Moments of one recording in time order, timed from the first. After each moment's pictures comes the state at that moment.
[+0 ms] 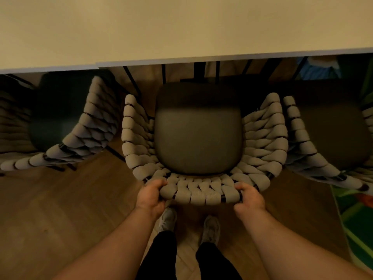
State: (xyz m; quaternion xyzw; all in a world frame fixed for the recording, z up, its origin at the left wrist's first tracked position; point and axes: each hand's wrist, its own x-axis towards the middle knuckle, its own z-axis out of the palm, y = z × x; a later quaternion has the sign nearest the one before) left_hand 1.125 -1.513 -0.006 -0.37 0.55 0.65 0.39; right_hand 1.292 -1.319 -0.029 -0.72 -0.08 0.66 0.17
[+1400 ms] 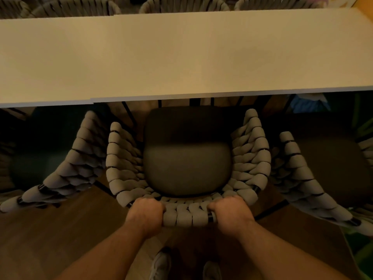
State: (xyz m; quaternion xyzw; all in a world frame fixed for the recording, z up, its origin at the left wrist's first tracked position) left_hand 1.038 -1.473 -0.031 0.46 0.81 -0.18 0.30; right_hand 1.210 -1.273 -0.024 -0.17 -0.93 0.09 -0.32
